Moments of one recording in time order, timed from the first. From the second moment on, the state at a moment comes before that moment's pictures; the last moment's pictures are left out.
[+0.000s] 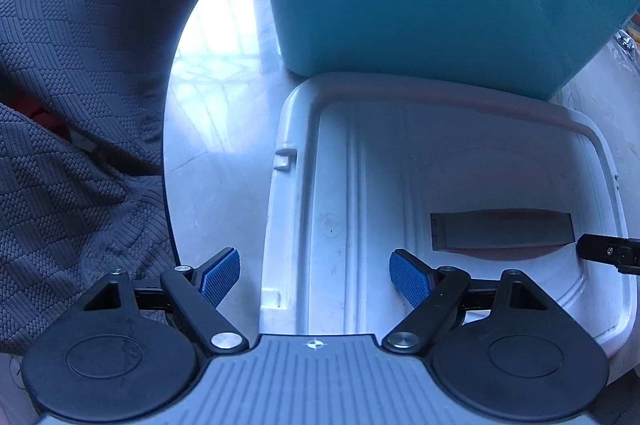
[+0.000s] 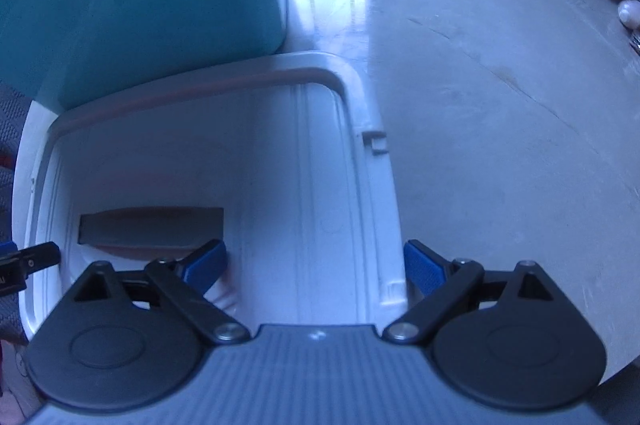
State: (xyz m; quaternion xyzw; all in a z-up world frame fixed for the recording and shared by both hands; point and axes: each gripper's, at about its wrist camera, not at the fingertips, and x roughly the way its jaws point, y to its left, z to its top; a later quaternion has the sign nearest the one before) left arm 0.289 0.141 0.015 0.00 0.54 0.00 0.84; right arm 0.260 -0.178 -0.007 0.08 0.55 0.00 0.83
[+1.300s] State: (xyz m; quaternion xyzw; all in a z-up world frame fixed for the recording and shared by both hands) left arm 0.308 0.296 0.019 -0.17 0.57 -0.08 0.80; right arm 0.273 -0.065 -0.001 0.05 0.56 0.03 0.82
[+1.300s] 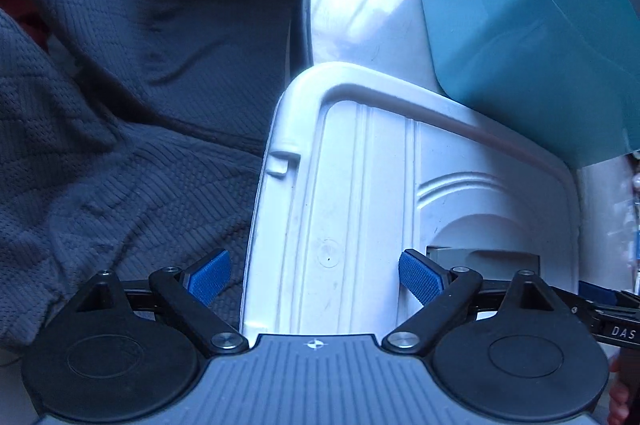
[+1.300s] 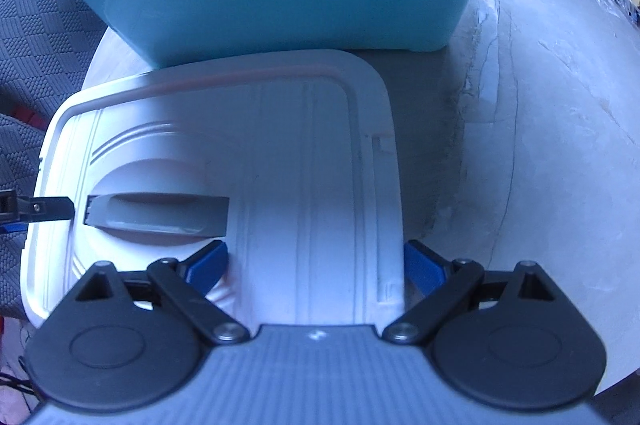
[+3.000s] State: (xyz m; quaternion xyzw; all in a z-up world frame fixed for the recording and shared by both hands) left arm 0.308 0.367 -0.042 -0.32 0.55 -0.22 0.74; right arm 0.285 -0.086 0.001 0.10 0.59 0.07 0.80
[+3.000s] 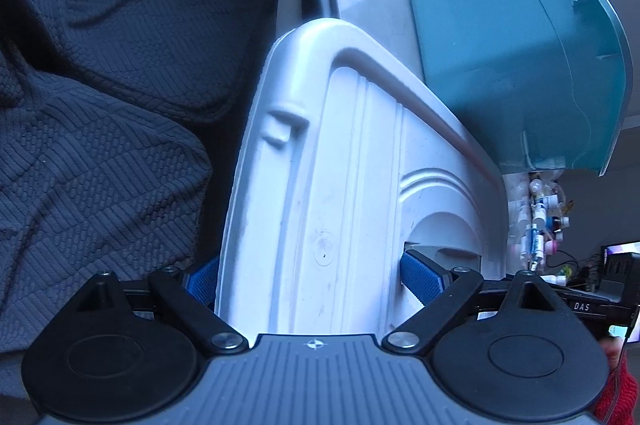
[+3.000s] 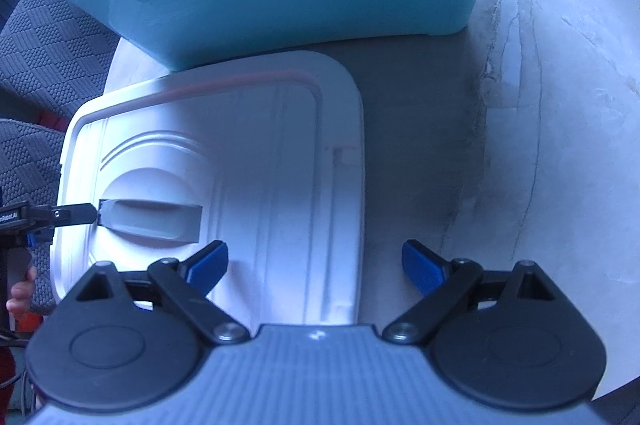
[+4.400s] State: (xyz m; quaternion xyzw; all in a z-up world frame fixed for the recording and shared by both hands) left arm 0.297 0.404 -0.059 -0.37 0.55 -0.24 0.71; right arm 0.287 -0.065 0.013 0.09 0.59 0.09 0.80
